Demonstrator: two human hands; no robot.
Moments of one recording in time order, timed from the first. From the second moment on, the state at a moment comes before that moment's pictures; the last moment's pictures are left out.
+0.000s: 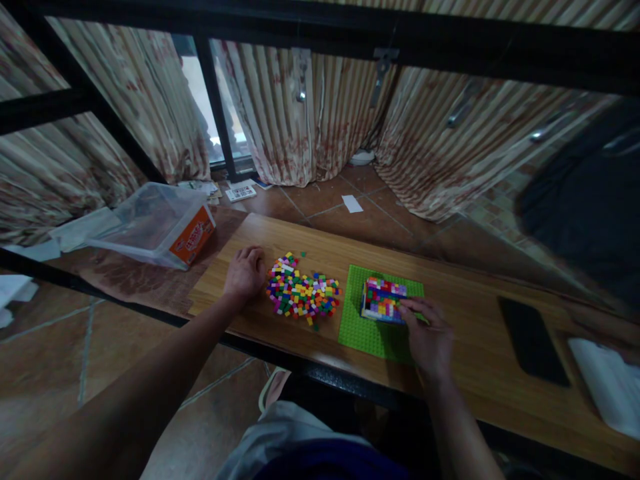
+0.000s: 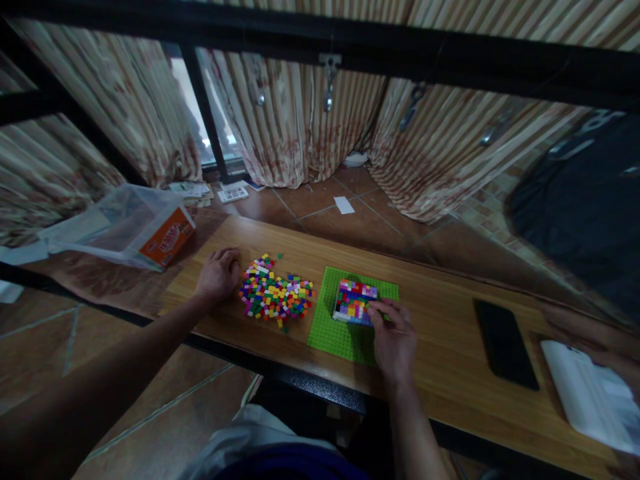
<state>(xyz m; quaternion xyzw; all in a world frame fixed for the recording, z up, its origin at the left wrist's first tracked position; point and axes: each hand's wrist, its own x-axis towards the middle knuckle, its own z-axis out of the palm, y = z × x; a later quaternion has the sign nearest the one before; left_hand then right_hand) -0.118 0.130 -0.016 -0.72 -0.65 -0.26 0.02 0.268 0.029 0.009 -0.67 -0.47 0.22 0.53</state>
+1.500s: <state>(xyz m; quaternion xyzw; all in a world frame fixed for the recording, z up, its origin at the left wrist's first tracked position) -0.116 0.128 -0.013 -0.71 -0.65 -0.25 0.00 0.171 -0.023 0.032 -0.55 -0.65 0.36 0.39</state>
